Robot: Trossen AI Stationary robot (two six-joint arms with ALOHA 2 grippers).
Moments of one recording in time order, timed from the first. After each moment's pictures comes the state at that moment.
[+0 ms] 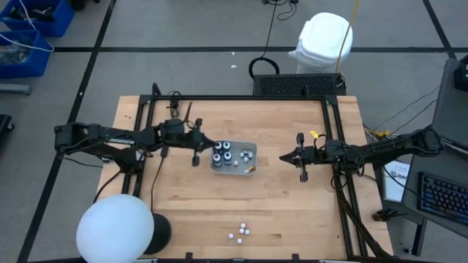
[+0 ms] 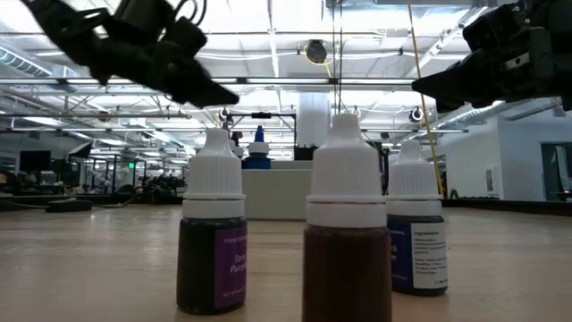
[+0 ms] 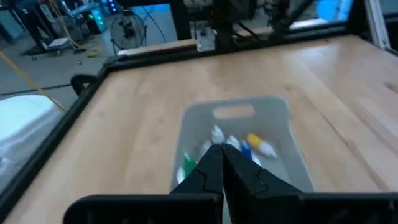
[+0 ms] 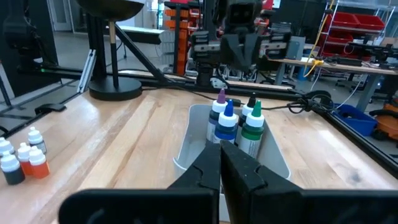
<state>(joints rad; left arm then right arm) 0.24 1.20 0.45 0.47 0.22 0.23 0.03 0.75 0.06 0.65 0.00 -0.09</state>
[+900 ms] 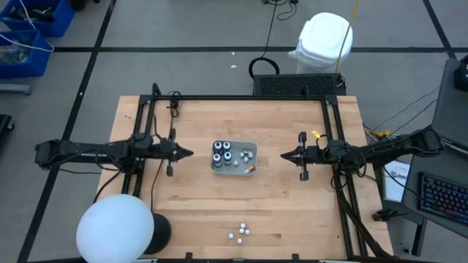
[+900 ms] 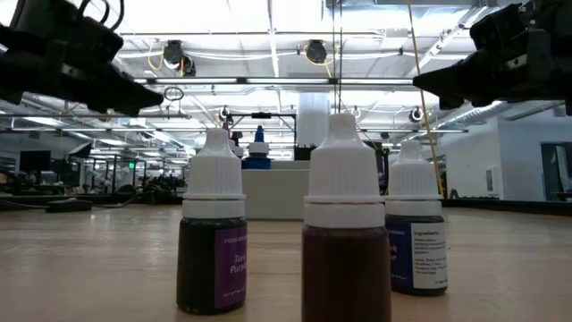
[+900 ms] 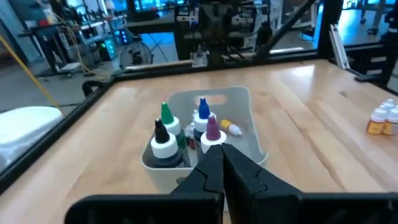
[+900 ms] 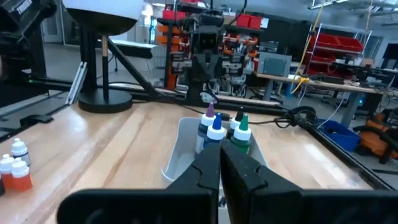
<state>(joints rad) 0.13 0.56 0.06 0.37 0.13 0.14 0.03 0.75 0.02 0.77 0.03 -0.12</state>
